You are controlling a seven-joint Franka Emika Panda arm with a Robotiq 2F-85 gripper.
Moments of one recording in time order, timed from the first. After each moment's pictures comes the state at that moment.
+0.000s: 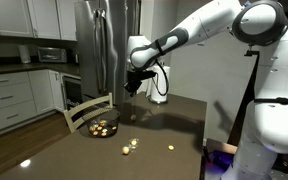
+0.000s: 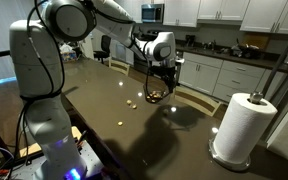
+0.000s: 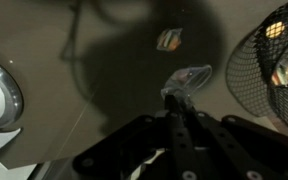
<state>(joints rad) -0.03 0.15 -0.11 -1.97 -0.15 2.26 0.32</state>
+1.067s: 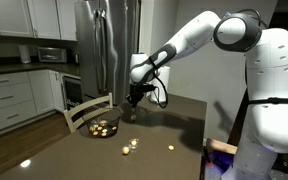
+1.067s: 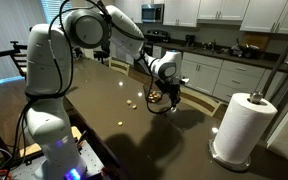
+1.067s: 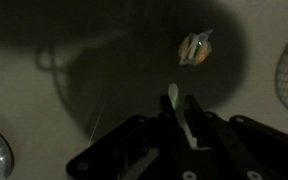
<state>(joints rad) -0.06 0.30 -0.15 -1.98 -0.05 2.40 0.35</state>
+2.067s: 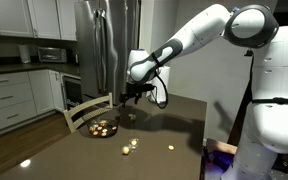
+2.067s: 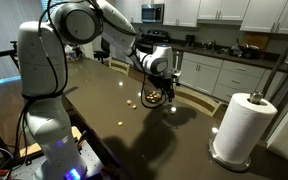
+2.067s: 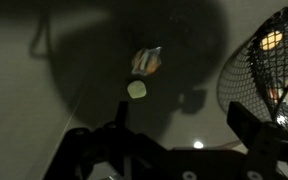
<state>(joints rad) -0.03 0.21 -0.09 -2.07 -0.05 2.45 0.33</state>
